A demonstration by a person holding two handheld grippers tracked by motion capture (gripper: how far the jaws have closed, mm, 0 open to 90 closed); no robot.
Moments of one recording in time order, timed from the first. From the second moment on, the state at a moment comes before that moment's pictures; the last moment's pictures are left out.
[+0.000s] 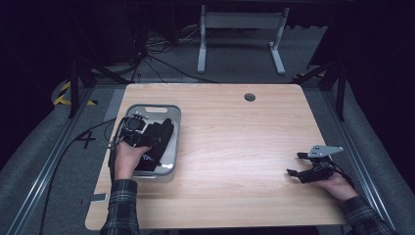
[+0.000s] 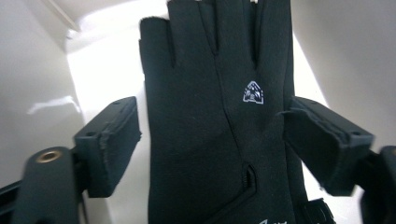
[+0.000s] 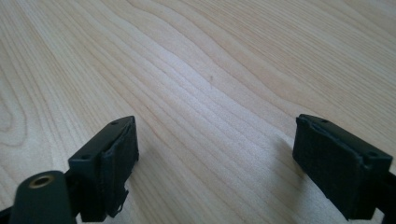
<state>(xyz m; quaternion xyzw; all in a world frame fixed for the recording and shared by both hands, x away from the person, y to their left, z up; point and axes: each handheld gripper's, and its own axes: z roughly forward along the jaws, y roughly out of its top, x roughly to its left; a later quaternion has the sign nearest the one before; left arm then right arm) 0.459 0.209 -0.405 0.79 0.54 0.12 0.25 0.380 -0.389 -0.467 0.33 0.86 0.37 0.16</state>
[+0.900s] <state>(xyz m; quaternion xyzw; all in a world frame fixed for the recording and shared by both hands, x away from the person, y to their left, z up) 0.436 0.144 -0.361 0.80 0.48 0.13 0.34 0.380 -0.389 -0.467 0.33 0.86 0.37 0.16</state>
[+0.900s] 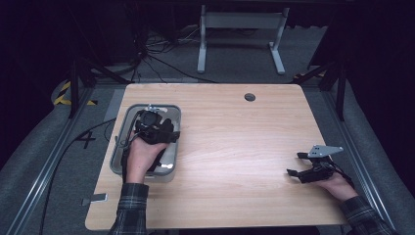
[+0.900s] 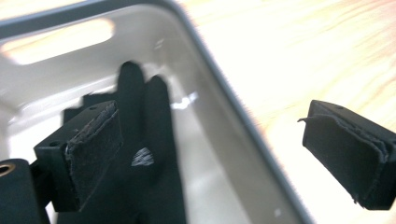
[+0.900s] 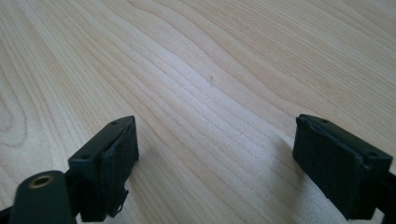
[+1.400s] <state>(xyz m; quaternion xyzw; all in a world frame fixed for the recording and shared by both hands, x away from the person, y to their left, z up) 0.414 0.059 -0.371 0.82 0.41 0.11 0.38 0.380 -0.389 -0.467 0.33 0.86 0.37 0.16</state>
